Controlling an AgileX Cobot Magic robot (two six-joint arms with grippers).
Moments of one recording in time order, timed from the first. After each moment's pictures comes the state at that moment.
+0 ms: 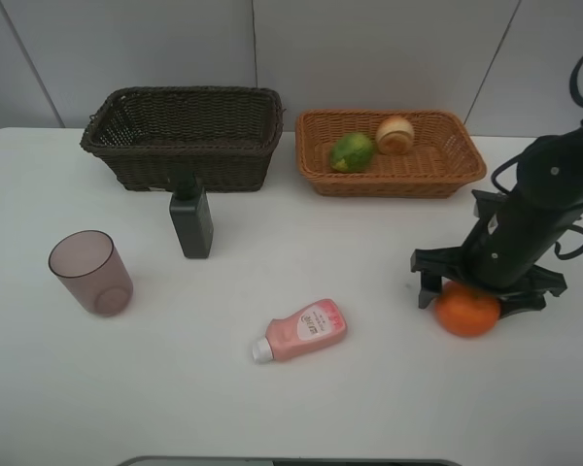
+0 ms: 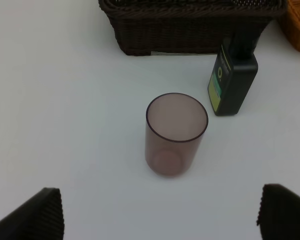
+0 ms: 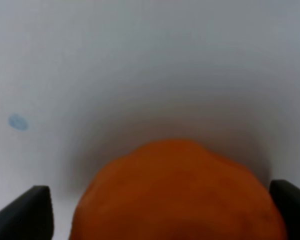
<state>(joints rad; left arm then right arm) -0.04 -0.01 -0.50 -0.08 1.06 0.03 0.29 1.75 -0.70 -0.06 0.54 0.49</state>
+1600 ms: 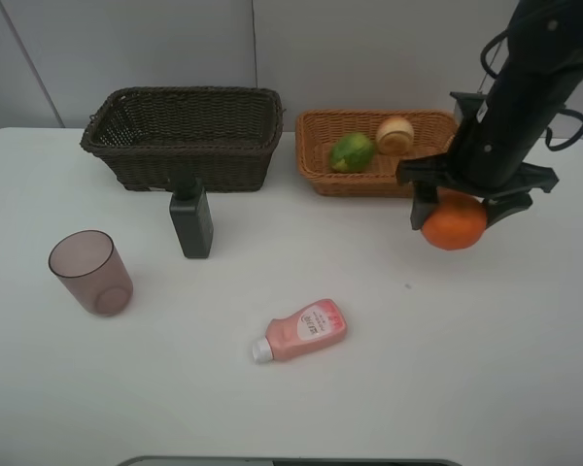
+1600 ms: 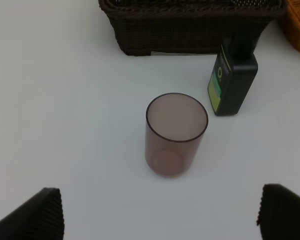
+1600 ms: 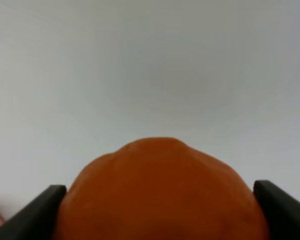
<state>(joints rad) -0.04 -0.01 -0.50 -0.08 1.06 0.03 0.35 1.73 -1.15 -0.09 0.96 0.36</state>
